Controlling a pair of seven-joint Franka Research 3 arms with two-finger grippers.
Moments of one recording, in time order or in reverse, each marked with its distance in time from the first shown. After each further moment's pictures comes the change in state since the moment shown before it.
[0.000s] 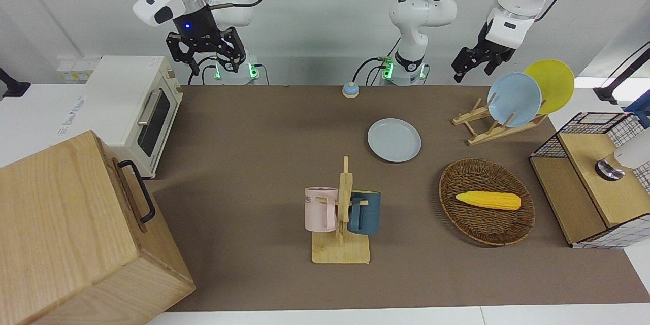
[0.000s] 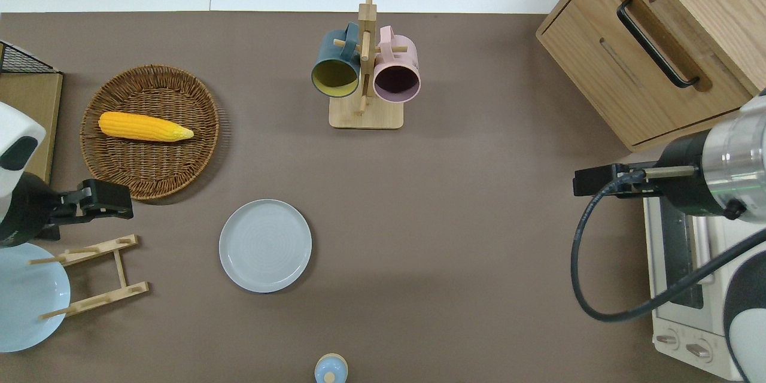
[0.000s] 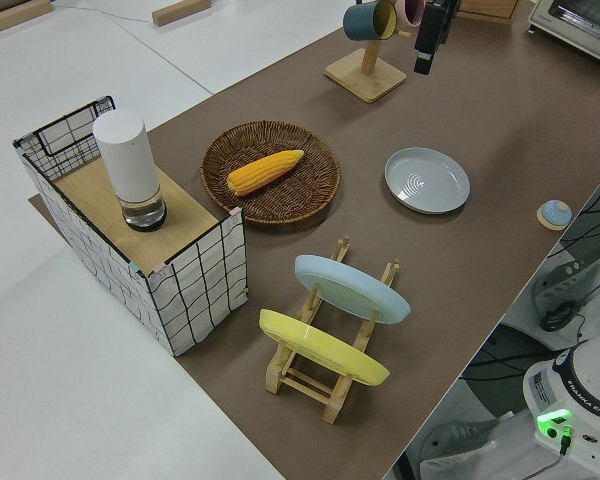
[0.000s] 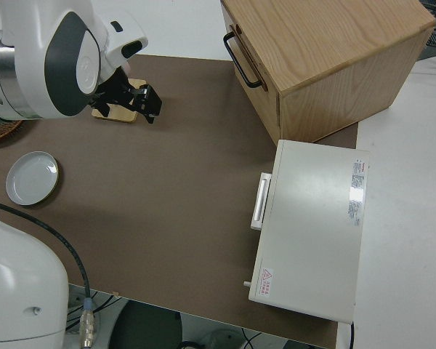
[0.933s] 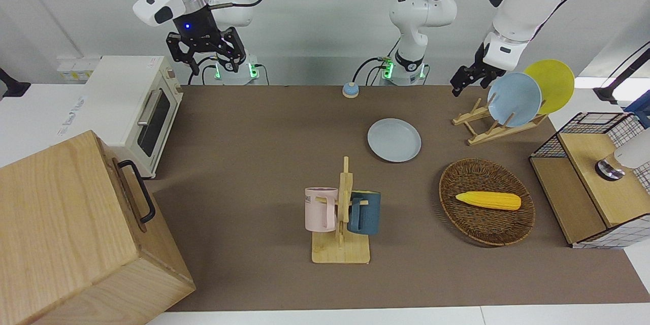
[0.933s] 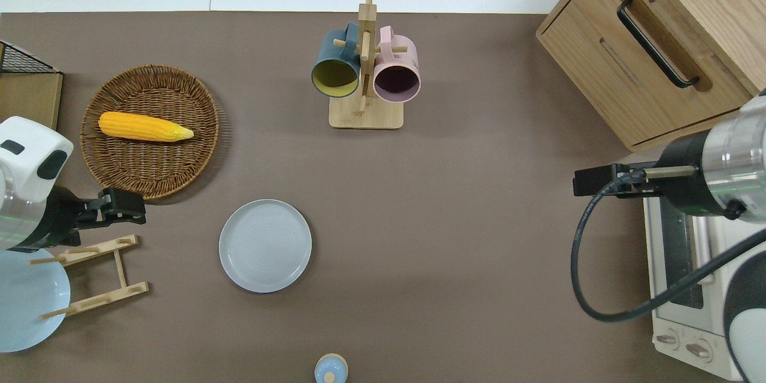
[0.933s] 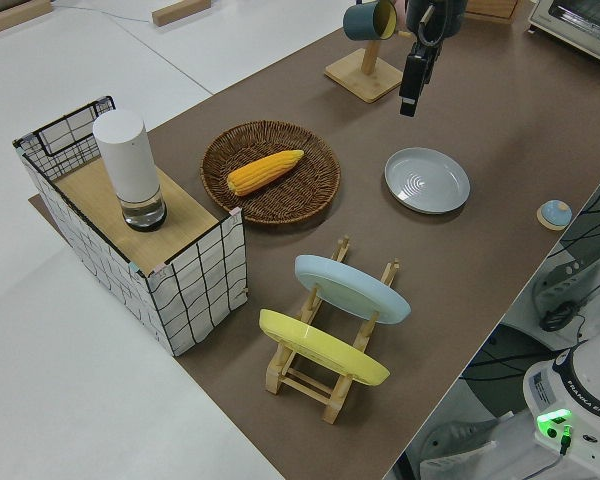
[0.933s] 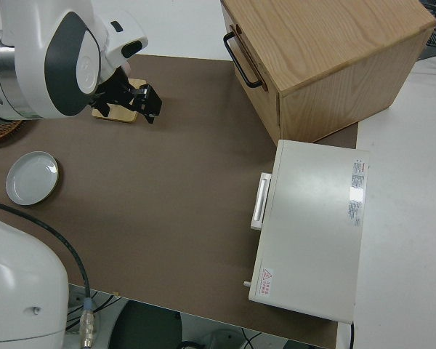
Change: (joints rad) left arm -0.017 -0.018 0.049 -0.187 0.000 0.135 0.000; right arm 0.000 0.000 0.000 0.000 0.000 0.000 0.000
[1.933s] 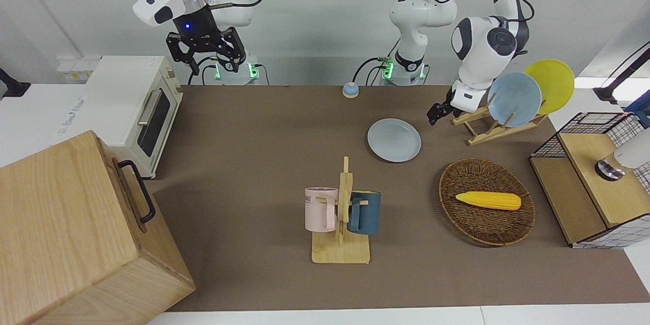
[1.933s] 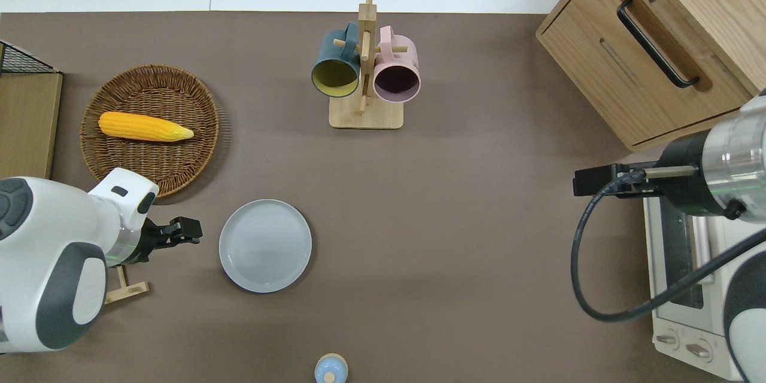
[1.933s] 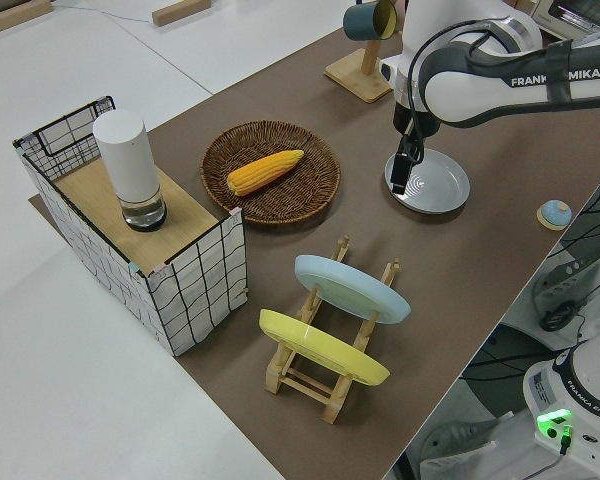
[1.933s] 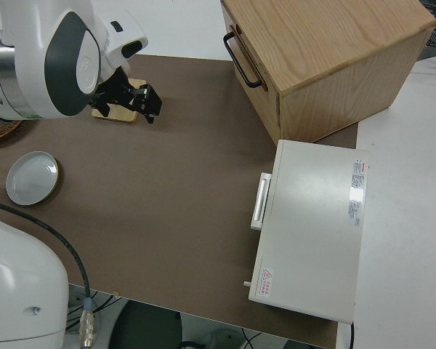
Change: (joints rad) left arm -0.015 0.002 -0.002 -0.416 -0.020 0.399 -0.019; right arm 0.000 0.000 0.000 0.000 0.000 0.000 0.000
